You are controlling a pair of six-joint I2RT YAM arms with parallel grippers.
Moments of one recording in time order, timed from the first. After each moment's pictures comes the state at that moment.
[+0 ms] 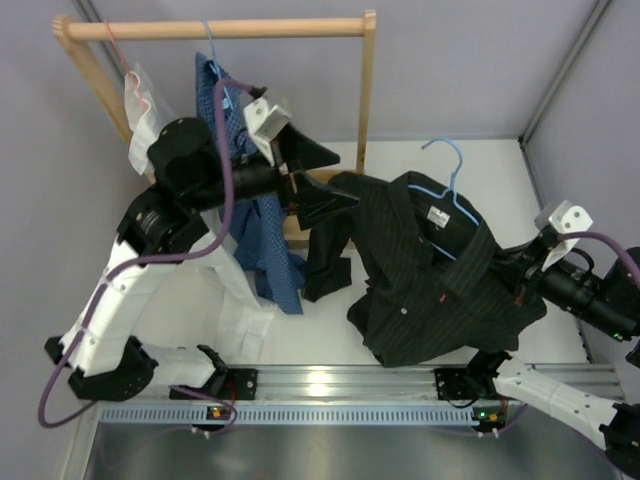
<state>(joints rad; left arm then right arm) -0.75 1.33 1.94 -0.57 0.58 -0.17 0.79 0.64 1.55 -1.14 0.01 -0.06</state>
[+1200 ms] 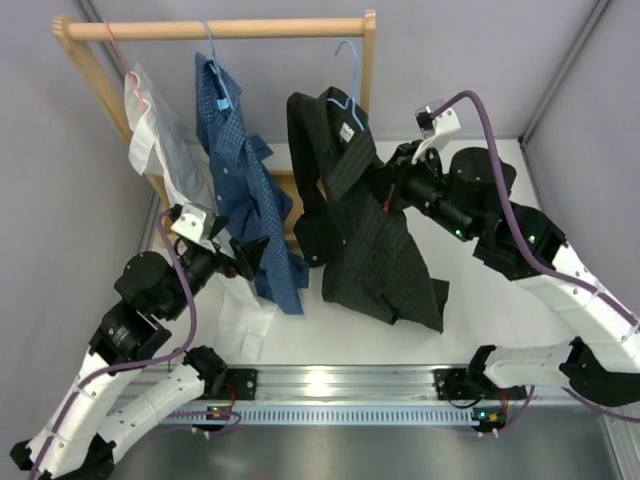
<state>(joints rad) -0.69 0.55 0.99 -0.45 -0.12 -0.06 0.91 1.17 1.65 -0.58 0.20 0.36</state>
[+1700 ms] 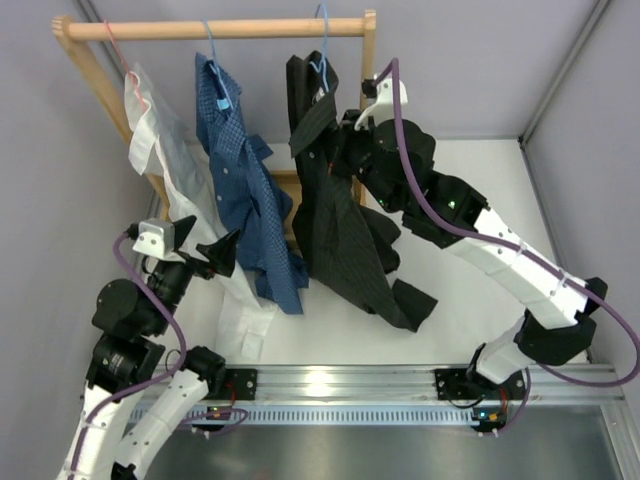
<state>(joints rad) -0.42 0.40 0.91 -0.35 -0.06 -0.07 1.02 1.49 1.88 -0.44 0.50 0.38</state>
